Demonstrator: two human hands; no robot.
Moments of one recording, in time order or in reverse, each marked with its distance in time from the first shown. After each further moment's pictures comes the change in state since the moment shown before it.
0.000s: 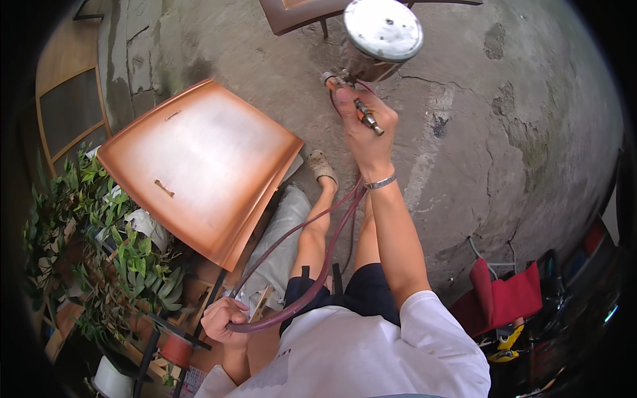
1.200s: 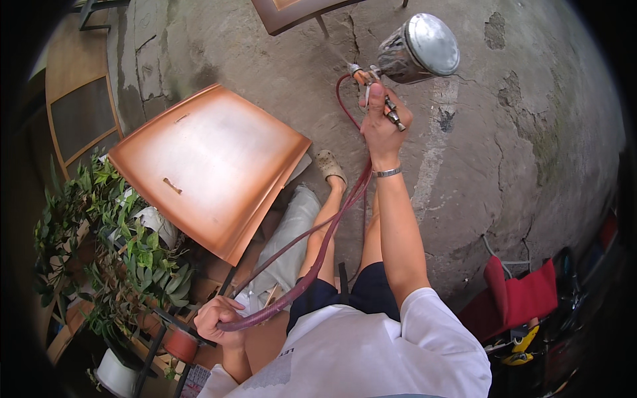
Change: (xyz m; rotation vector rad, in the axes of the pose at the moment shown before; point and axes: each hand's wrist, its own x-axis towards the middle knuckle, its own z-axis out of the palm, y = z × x) left_hand -0.011 0.017 0.001 -0.029 0.075 0.048; right_hand -0.016 0.047 -0.034 0.069 0.177 0.104
